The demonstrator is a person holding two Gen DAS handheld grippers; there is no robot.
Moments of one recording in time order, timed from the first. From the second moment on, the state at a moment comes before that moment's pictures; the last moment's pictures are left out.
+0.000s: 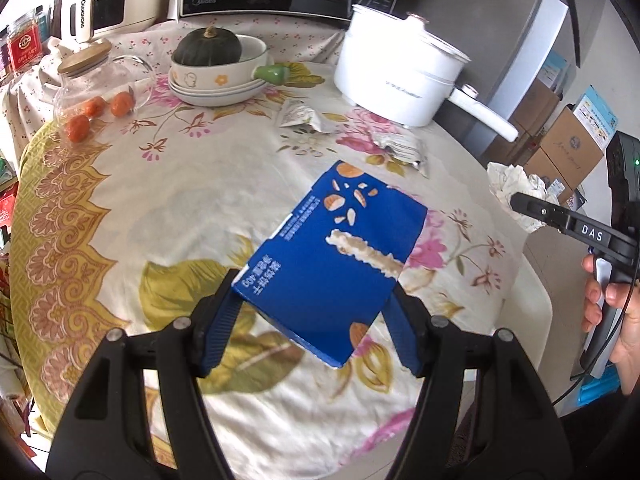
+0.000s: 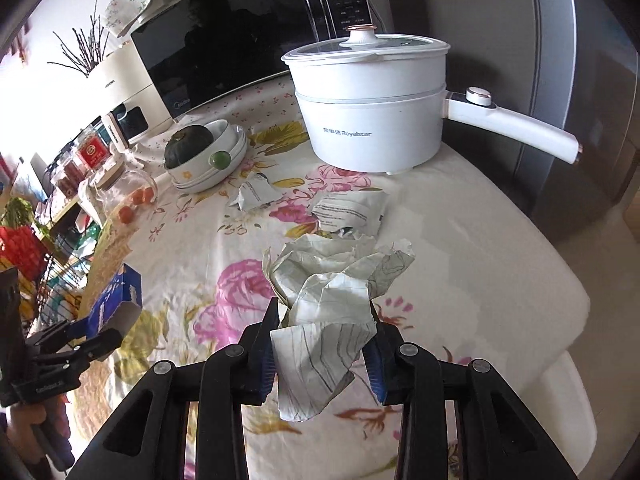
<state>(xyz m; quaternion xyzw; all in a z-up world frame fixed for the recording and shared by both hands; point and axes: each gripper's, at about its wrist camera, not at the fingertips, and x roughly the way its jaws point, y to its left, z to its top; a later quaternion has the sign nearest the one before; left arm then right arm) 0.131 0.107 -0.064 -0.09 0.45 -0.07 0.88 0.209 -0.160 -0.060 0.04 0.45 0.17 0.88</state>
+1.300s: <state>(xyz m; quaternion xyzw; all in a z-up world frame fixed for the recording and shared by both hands) 0.101 -0.140 -0.087 0.01 0.47 -0.26 0.84 0.084 -0.376 -0.111 0.06 0.52 0.05 0.85</state>
